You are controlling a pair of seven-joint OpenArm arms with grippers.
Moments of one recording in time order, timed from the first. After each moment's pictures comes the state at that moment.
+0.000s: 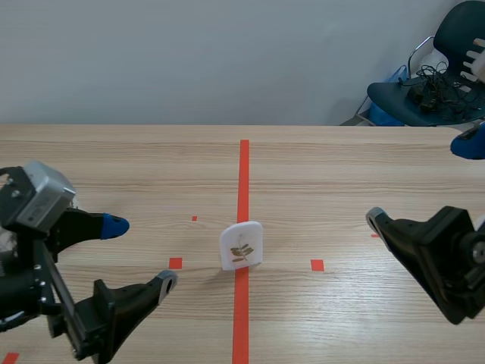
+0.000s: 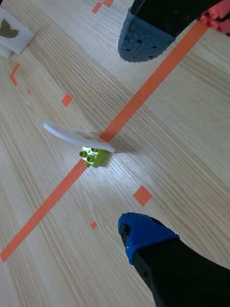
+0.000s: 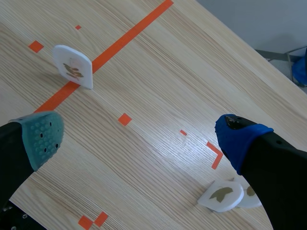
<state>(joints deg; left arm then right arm) 26.6 -26.0 2.1 99.8 -16.5 -39.7 1.9 -46.9 36.8 16.4 140.0 20.0 17.4 -28.4</state>
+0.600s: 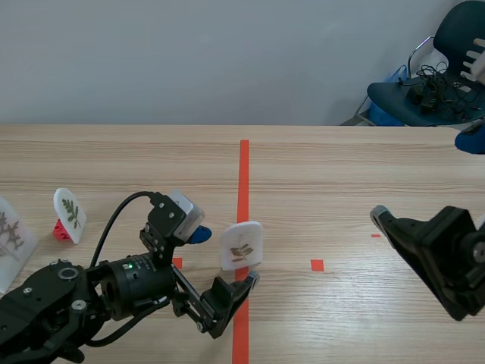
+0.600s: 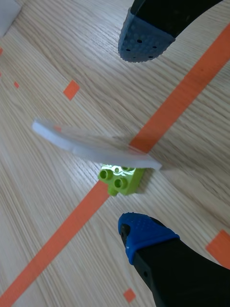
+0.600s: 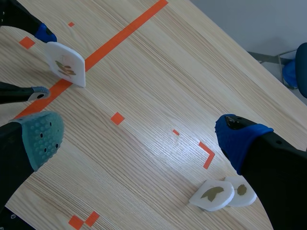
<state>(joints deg) 3.7 -13.1 21.6 68.3 -1.8 -32.3 -9.8 -46.9 36.8 16.4 140.0 17.9 17.4 -27.9</state>
